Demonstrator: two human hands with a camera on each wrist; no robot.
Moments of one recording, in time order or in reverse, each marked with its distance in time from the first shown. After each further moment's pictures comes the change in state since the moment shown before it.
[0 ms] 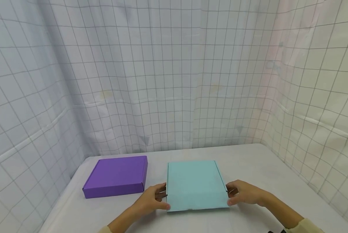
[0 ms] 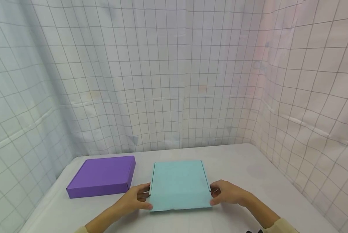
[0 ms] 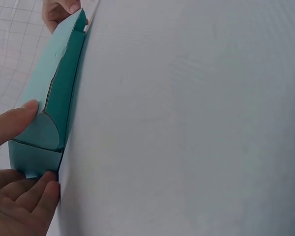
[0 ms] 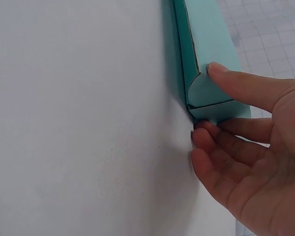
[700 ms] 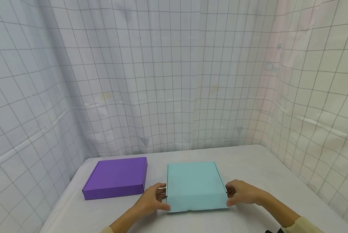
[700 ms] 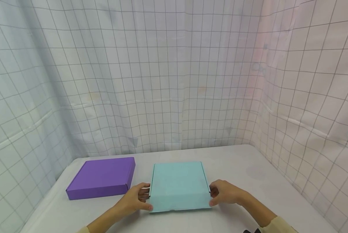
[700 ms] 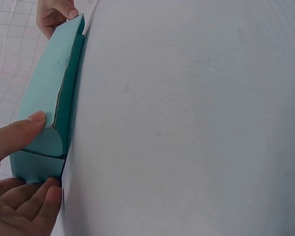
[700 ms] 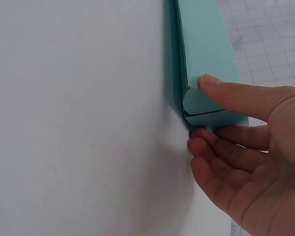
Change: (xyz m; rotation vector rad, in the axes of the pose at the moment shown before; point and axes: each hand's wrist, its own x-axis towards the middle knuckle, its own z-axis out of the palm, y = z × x) left_hand 0.003 0.003 0.005 -0.004 0.081 -0.018; right_hand 0.007 -0.004 0.000 -0.093 0.012 -0.017
